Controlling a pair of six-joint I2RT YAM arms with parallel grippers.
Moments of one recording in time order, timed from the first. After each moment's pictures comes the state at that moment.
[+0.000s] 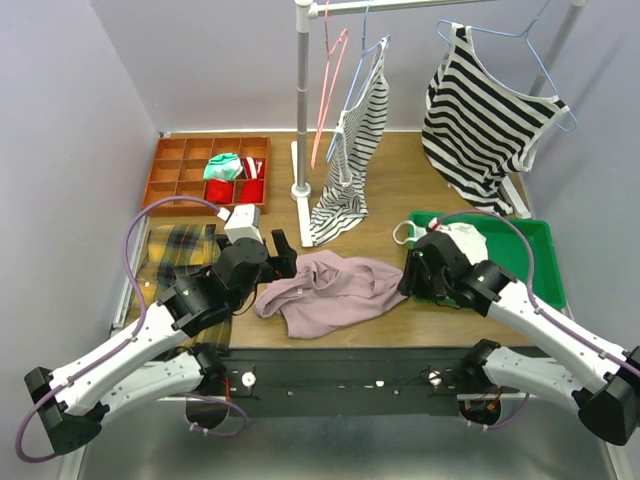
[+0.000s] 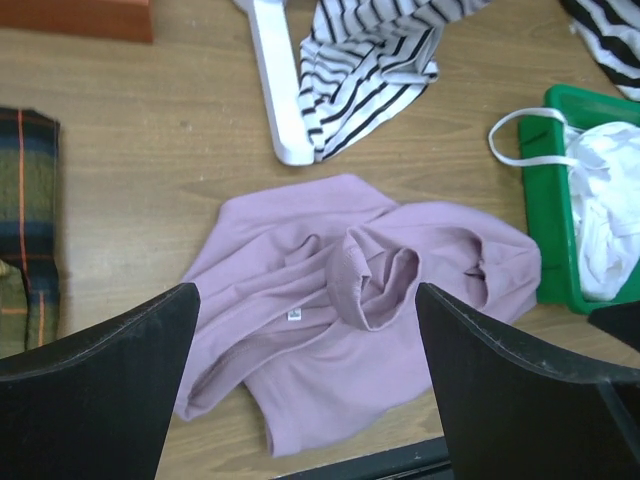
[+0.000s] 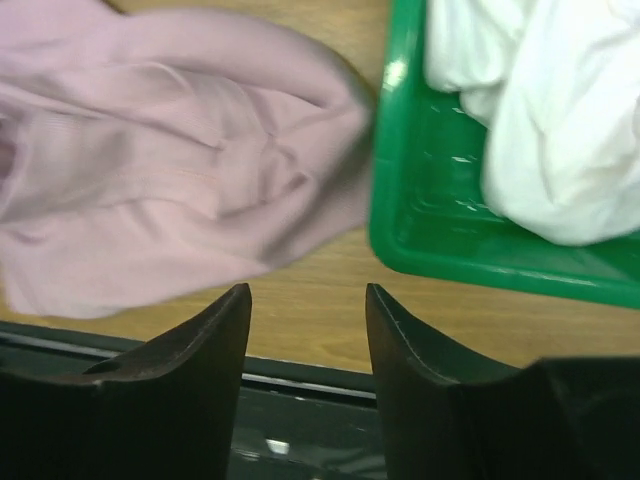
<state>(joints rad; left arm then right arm) -0.89 0.78 0.83 -0.57 -0.52 -0.69 0.70 0.97 0.75 -0.75 0.20 0.73</state>
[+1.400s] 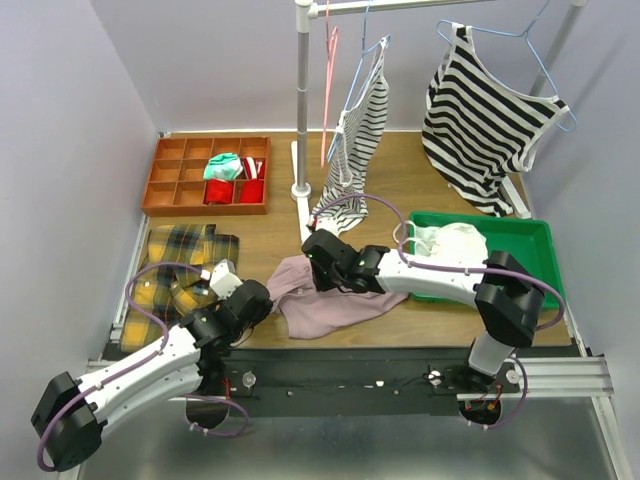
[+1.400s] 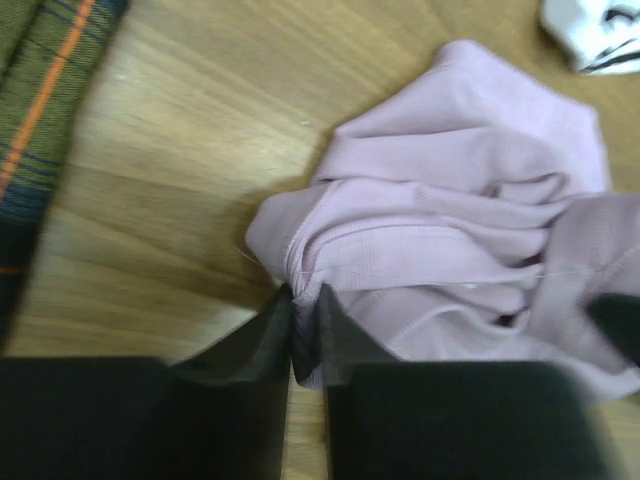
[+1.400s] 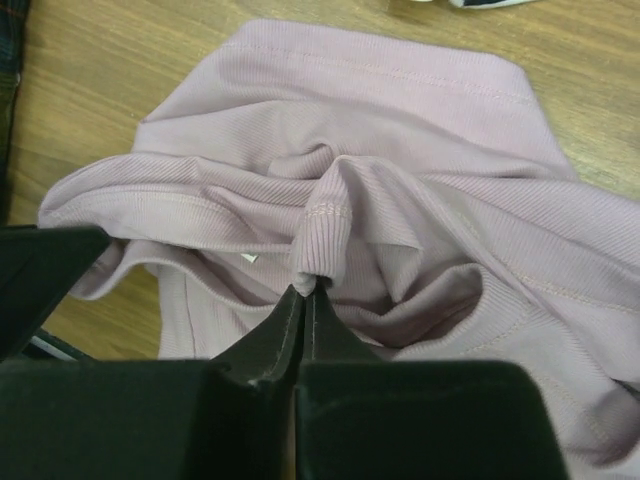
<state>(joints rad) -0.82 0.67 0.28 -0.51 -0.47 -1.30 1.07 1.71 1.16 -0.34 0.25 0.61</state>
